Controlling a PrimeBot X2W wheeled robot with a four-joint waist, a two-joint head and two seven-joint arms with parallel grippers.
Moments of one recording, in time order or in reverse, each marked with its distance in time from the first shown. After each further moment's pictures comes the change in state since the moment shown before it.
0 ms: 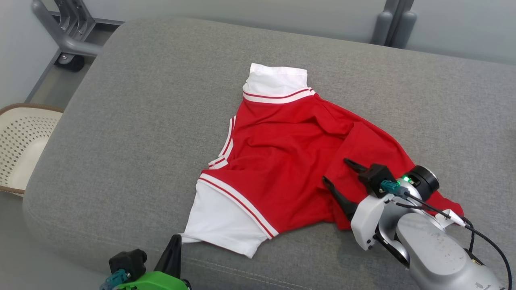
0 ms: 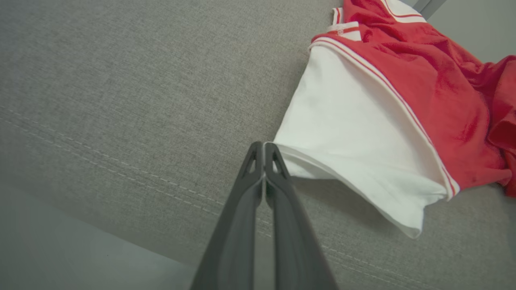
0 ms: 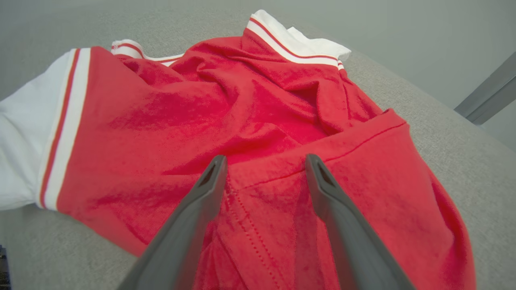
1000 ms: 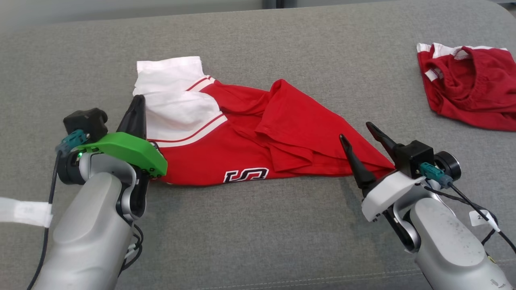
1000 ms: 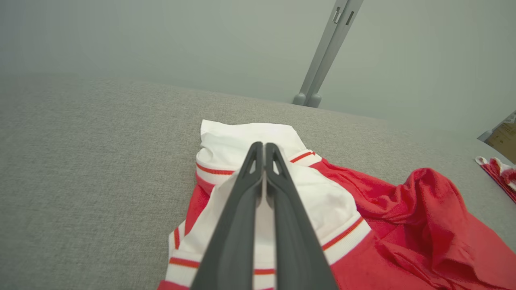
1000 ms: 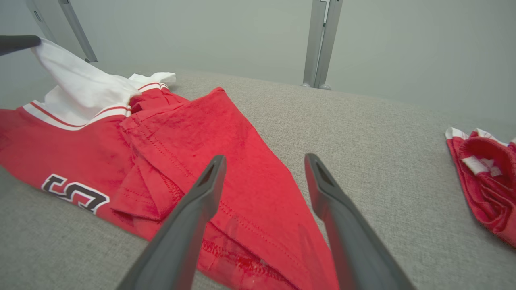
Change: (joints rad) left arm -0.631 0.042 -0.071 0.293 -0.072 -0.041 0.000; right arm 0.029 0.045 -0.177 -0.126 0.078 -0.054 -0.095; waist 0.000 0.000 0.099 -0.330
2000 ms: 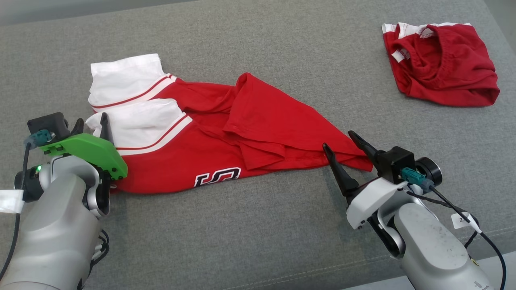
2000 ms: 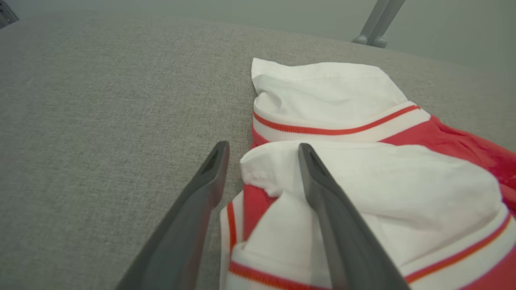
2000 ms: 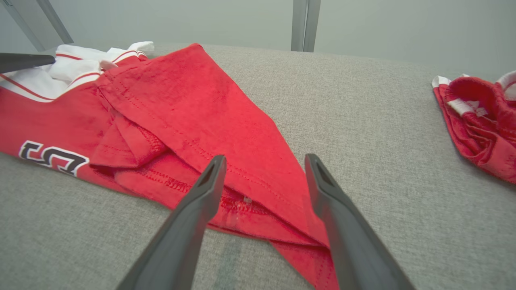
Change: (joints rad) left arm -0.073 0.054 -0.011 0.269 -0.064 0.052 0.037; right arm -0.003 0.035 0.037 0.032 0.000 0.009 0.006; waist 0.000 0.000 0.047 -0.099
